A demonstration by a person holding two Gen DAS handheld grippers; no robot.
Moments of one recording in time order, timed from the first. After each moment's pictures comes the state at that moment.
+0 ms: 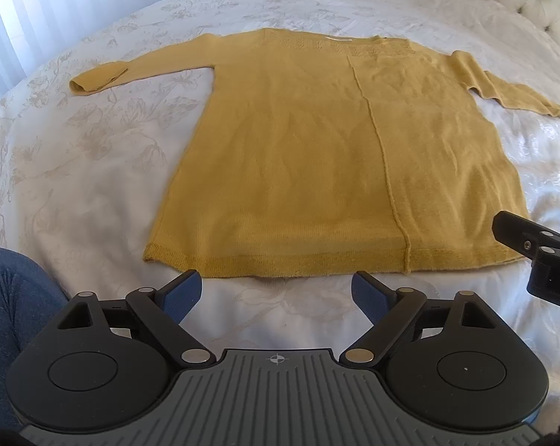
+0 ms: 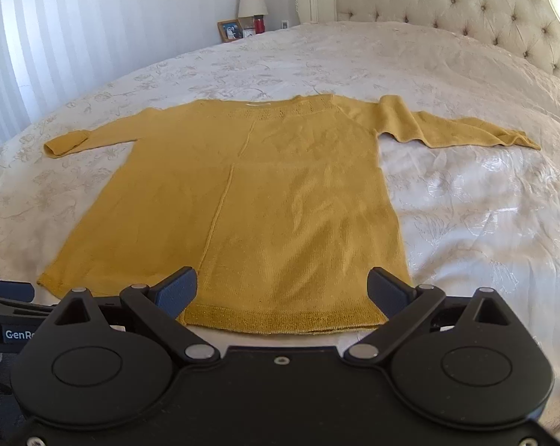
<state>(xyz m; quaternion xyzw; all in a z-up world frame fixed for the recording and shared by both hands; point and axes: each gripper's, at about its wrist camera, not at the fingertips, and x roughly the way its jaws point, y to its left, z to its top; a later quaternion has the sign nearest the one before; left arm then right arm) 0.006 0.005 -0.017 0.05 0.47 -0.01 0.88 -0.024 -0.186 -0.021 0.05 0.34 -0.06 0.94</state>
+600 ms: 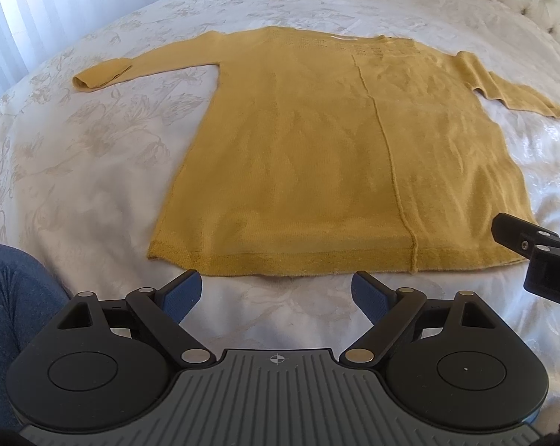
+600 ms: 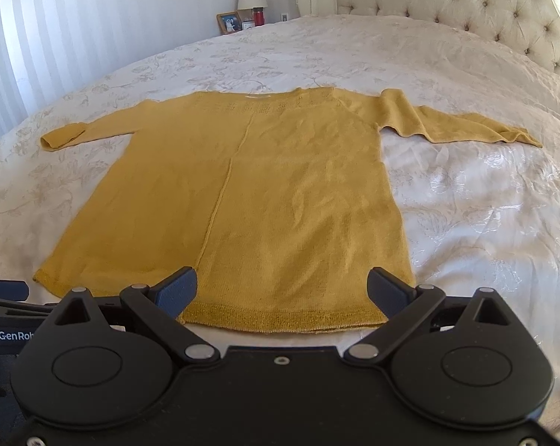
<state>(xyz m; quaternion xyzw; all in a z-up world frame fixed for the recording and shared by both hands) 0.008 0.008 -0.019 0.04 0.48 -0.01 0.88 -0.017 -0.184 -0.023 0.04 0.35 -0.06 0.93</state>
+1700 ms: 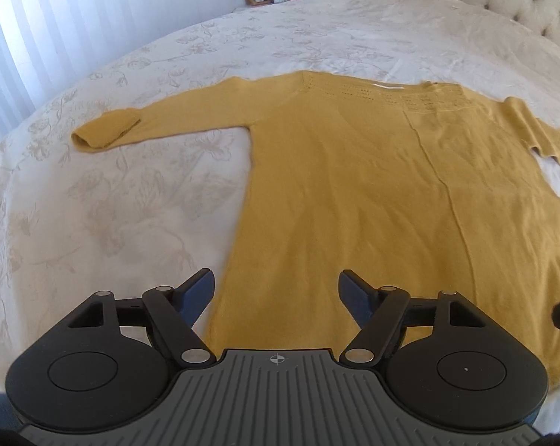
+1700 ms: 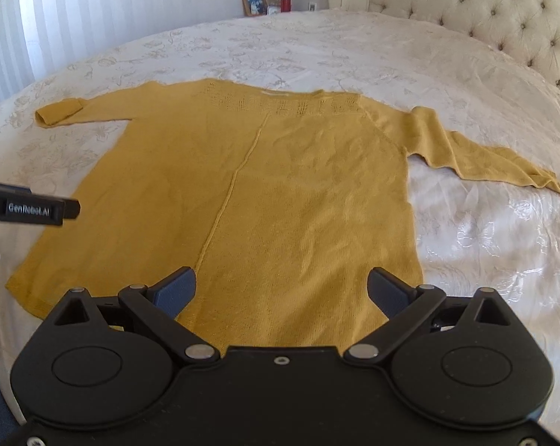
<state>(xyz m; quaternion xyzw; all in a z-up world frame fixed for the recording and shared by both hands) 0.116 0.039 -0.018 0.07 0.43 0.01 0.90 0.051 -0.184 -0.023 -0.01 0.38 -0.04 0.93</state>
